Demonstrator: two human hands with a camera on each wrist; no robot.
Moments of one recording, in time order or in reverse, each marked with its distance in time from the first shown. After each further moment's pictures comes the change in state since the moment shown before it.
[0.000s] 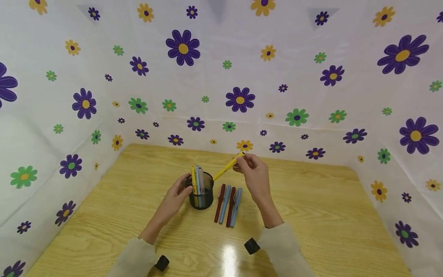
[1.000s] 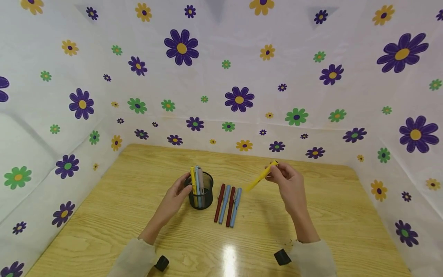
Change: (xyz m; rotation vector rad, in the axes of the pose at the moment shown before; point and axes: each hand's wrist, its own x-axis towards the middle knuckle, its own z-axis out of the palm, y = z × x) left_hand 0.000 -0.002 0.001 0.050 0.016 0.010; right_hand -0.025 -0.004 -0.083 -0.026 0.056 0.019
